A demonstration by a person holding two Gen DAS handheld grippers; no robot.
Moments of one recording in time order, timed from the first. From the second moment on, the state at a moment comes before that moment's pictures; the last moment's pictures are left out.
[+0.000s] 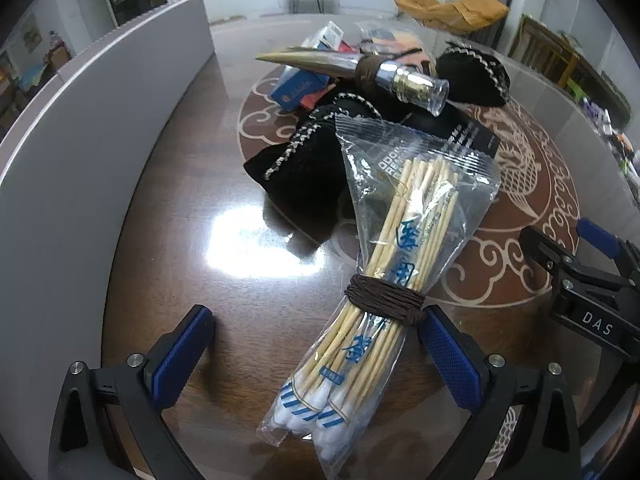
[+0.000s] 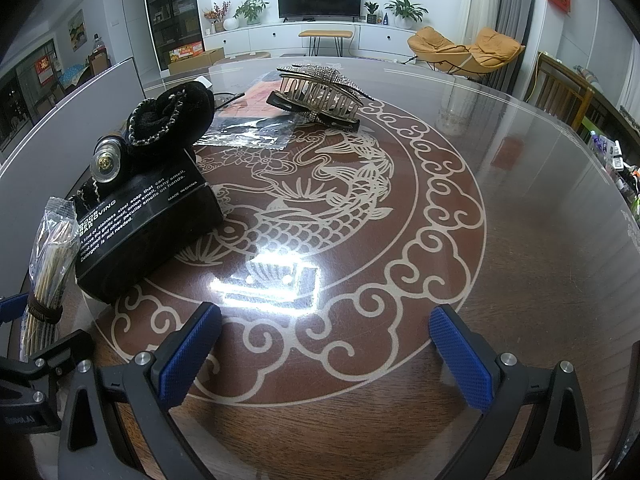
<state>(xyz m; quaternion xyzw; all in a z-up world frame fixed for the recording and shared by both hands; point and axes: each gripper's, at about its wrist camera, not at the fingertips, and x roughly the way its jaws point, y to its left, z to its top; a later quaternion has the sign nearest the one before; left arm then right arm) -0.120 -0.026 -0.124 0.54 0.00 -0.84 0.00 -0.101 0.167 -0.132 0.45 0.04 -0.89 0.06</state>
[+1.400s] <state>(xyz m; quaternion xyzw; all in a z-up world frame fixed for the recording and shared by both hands) -0.037 -0.056 -0.114 0.46 0.05 -0.89 -0.02 -0.099 0.157 -0.109 0.47 -0.04 -0.88 0.08</state>
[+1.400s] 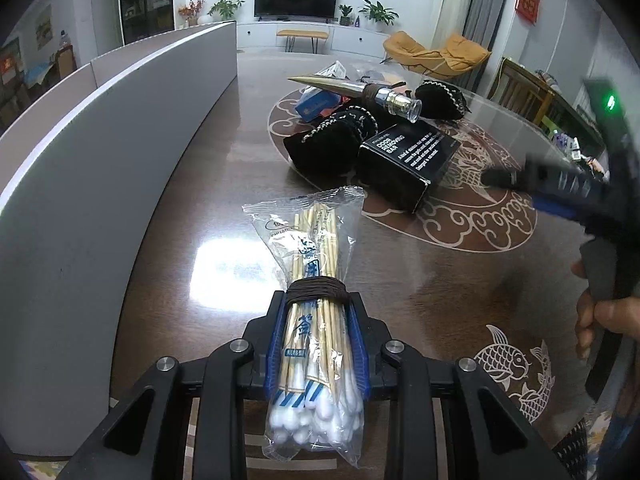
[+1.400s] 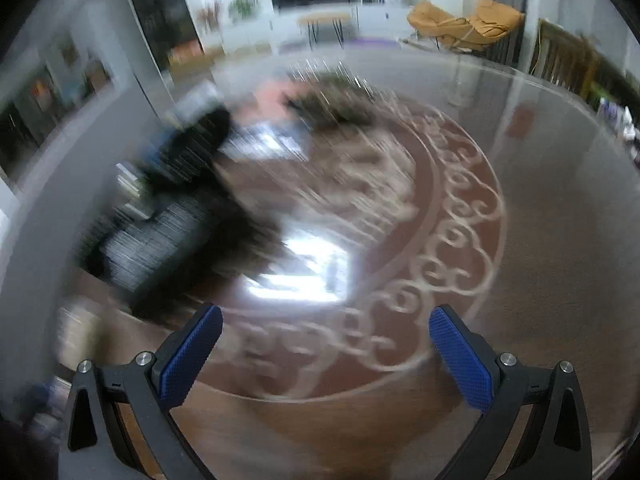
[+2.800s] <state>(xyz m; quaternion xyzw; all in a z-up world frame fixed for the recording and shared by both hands) -0.027 -0.049 -0.120 0.49 0.00 -0.87 0.00 -0.068 0.165 -0.139 0.52 0.09 -0.84 0.15</state>
